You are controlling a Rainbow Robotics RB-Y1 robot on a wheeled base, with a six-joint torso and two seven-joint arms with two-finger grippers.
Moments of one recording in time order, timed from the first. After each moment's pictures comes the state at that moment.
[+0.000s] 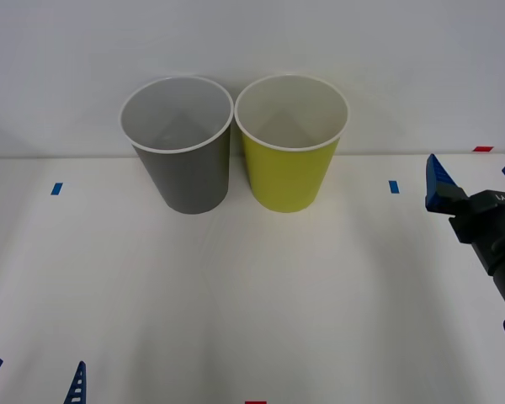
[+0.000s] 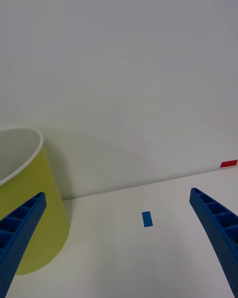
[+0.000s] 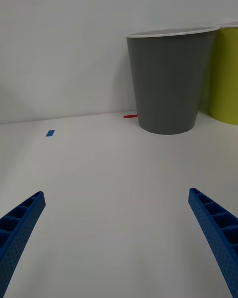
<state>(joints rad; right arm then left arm) 0.39 -0.25 0.00 -2.55 -0.01 0.60 1.14 1.08 0.44 -0.21 -2.06 0.29 -0.65 -1.67</state>
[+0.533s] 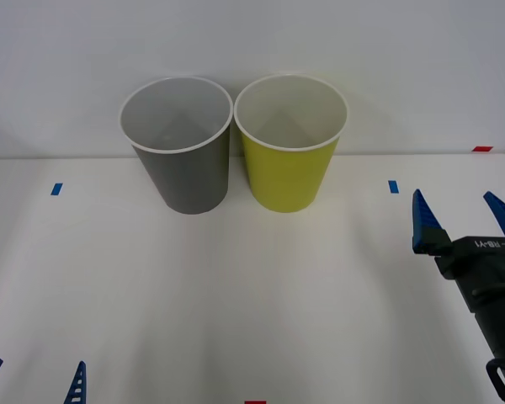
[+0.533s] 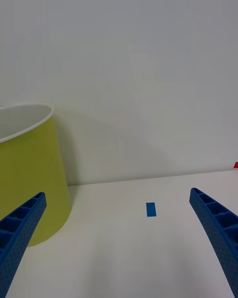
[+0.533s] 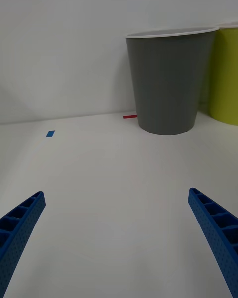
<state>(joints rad) 0.54 -0.33 0.03 -2.32 -0.06 0.11 1.20 1.08 0.44 -0.21 -2.06 0.29 -0.65 -1.67</state>
